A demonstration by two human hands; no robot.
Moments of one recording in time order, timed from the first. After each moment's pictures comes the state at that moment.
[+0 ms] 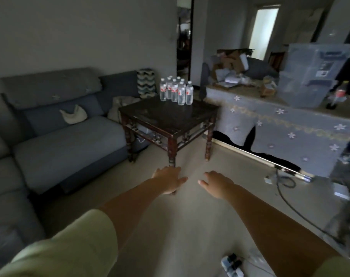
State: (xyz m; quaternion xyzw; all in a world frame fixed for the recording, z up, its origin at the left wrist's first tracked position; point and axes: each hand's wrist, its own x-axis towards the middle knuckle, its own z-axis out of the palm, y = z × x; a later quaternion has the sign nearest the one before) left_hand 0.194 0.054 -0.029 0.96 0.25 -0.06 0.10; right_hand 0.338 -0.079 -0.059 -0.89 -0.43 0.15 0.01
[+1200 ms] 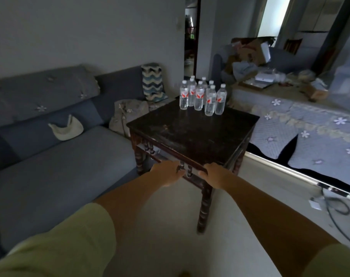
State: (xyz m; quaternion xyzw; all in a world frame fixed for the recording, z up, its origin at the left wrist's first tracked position) left_hand 0.321 0.529 -0.047 0.96 0.24 -0.08 0.13; right_hand 0.461 0.395 -0.070 -0.90 -0.40 0.18 0.04
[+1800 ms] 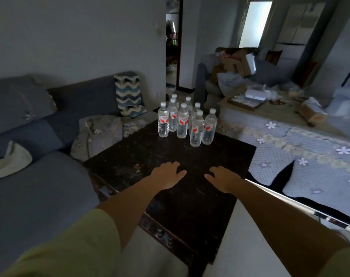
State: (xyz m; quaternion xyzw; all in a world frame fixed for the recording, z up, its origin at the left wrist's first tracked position) left_hand 0.634 0.711 -0.050 0.95 0.25 -0.07 0.17; right_hand 0.762 0.546 -0.052 -0.92 -0.35 0.17 0.03
